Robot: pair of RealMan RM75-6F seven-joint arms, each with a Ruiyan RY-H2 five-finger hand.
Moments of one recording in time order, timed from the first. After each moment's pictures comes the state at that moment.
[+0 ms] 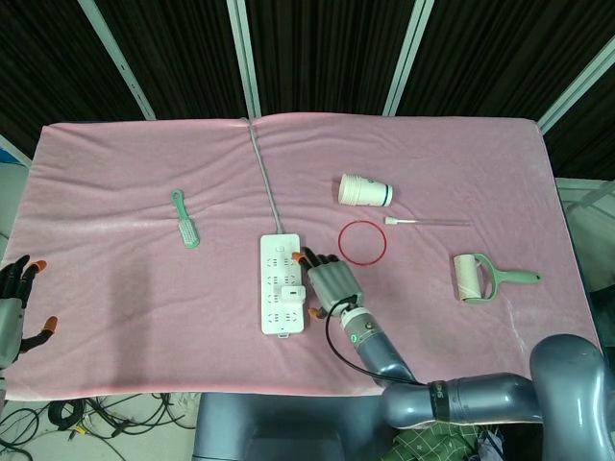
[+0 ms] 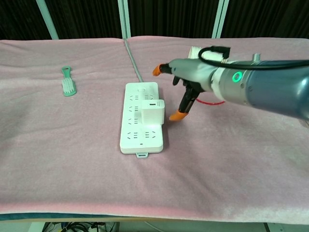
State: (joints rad) left arm -0.11 -1.11 -0.07 -1.71 1.31 1.42 0.21; right arm 1.04 -1.56 0.22 -1.81 -0.46 1.07 -0.70
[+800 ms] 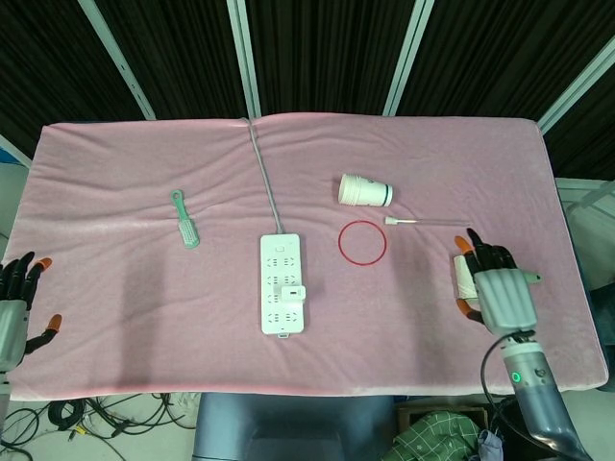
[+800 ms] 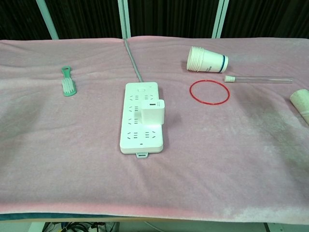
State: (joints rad) left arm -0.10 -1.13 -0.06 -1.70 1.41 1.50 0.23; right arm 0.46 -1.14 -0.07 -1.86 -1.17 1.47 -0.42
